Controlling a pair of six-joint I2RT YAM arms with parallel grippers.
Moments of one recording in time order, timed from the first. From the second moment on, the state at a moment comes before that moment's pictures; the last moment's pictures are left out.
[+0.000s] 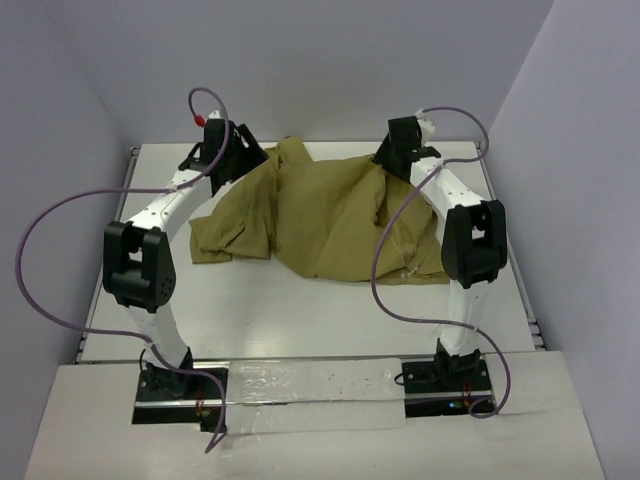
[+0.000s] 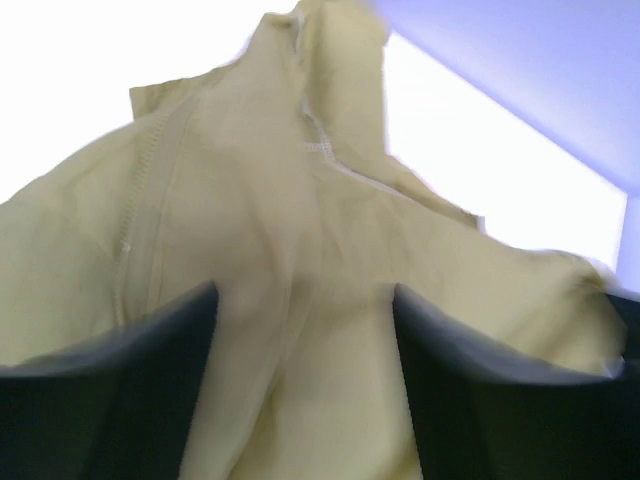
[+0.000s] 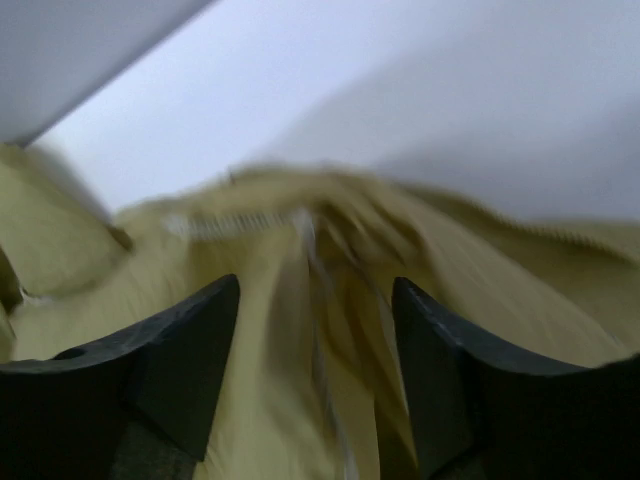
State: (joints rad) left arm -0.29 1.86 1.51 -0.25 -0.06 -0.75; right arm 0.22 1.99 1.66 -0.35 0.26 0.67
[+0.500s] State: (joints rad) left arm -0.27 1.34 0.95 -0.29 -0.15 -0.81; right arm 0.23 1.51 1.14 -0.28 0.19 0.66
